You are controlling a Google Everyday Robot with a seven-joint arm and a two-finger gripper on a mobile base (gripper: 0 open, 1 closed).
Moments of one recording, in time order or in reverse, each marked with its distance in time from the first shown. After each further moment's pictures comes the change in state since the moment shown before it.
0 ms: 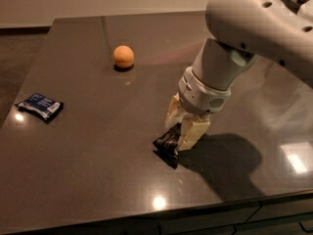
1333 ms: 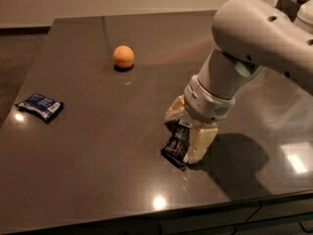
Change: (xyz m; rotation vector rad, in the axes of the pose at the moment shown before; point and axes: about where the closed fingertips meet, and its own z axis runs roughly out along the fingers) arm 0.018 0.006 0.013 0.009 -0.003 0.008
